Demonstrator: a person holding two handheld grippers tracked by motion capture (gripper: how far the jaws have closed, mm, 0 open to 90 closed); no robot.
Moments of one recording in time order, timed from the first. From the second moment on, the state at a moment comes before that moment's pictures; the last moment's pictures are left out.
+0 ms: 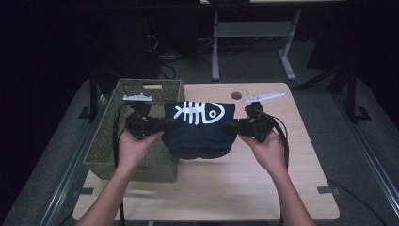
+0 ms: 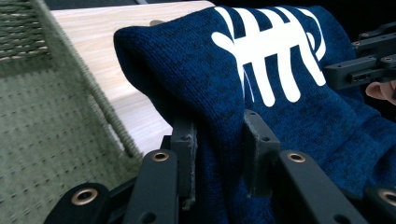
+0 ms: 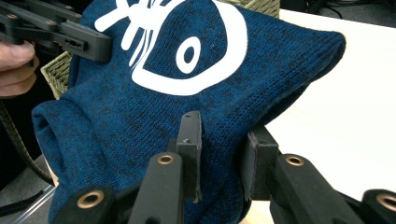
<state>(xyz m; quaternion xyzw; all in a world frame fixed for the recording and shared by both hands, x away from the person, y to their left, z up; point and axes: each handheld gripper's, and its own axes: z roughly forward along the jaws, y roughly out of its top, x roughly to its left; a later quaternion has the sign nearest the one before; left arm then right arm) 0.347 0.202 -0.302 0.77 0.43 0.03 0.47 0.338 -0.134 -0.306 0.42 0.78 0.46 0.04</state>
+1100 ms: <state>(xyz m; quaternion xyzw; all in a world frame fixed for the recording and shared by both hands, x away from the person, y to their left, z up) 0.358 0.271 -0.294 0.74 0.48 0.06 0.46 0.375 -0.060 -0.300 0.38 0.80 0.47 0.03</state>
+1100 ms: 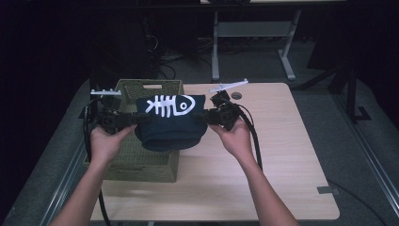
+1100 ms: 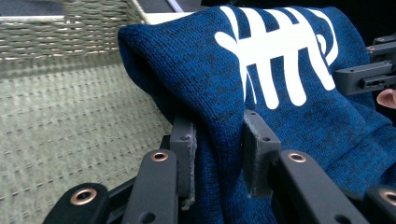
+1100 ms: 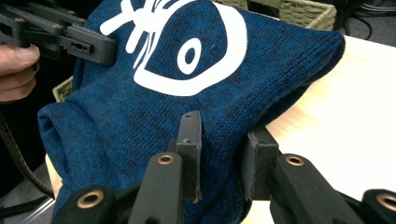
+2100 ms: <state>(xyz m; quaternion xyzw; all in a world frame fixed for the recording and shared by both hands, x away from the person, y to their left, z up) 0.362 0.326 -0.295 0.73 0.52 0.07 0.44 0.395 -0.004 -0.309 0.36 0.80 0.48 0.00</state>
